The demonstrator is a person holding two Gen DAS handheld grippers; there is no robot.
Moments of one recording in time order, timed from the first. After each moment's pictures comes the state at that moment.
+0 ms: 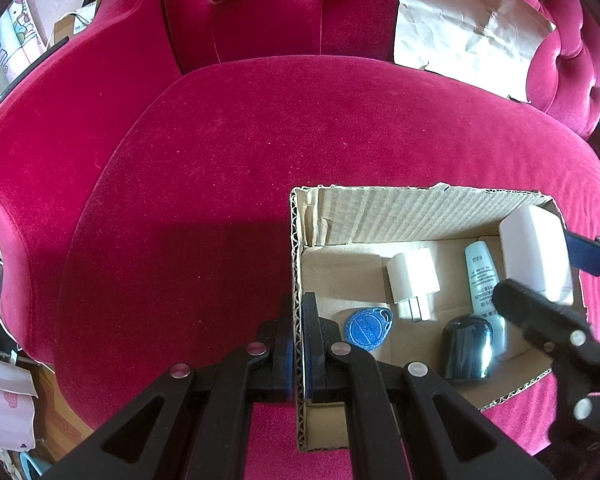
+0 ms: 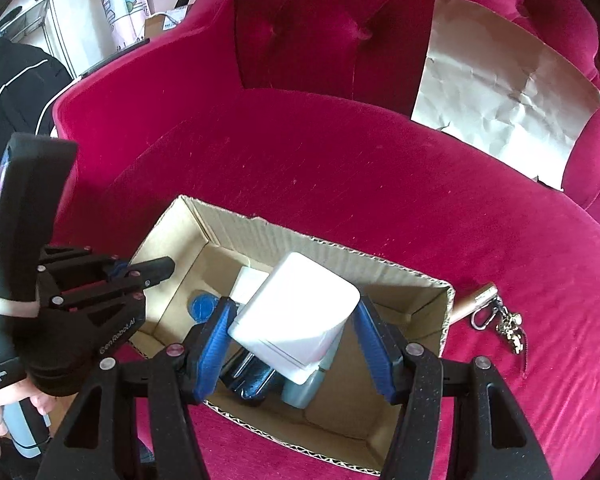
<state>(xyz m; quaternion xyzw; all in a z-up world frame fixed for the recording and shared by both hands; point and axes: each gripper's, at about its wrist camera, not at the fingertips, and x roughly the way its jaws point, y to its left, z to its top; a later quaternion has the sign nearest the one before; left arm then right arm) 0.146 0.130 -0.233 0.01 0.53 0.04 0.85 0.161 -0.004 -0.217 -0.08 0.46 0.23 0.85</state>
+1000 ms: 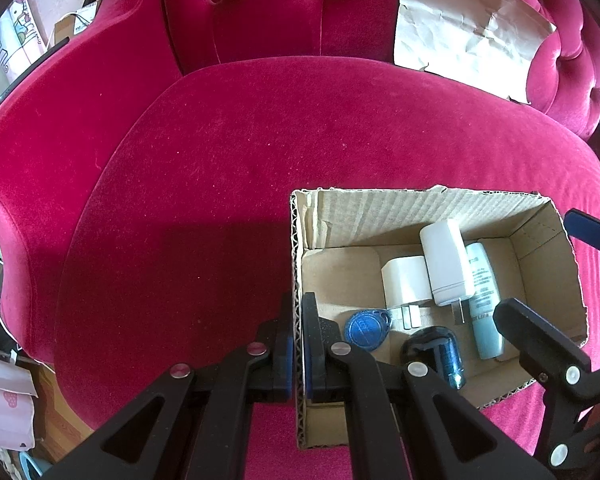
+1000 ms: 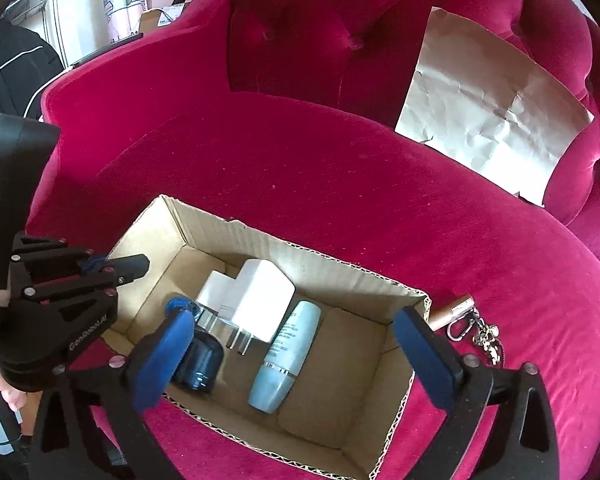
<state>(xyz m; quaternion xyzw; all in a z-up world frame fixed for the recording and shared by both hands) 0.144 0.132 -0.232 0.01 0.53 0.04 0.85 0.152 0.000 -0.241 -0.12 0.43 0.19 0.87</state>
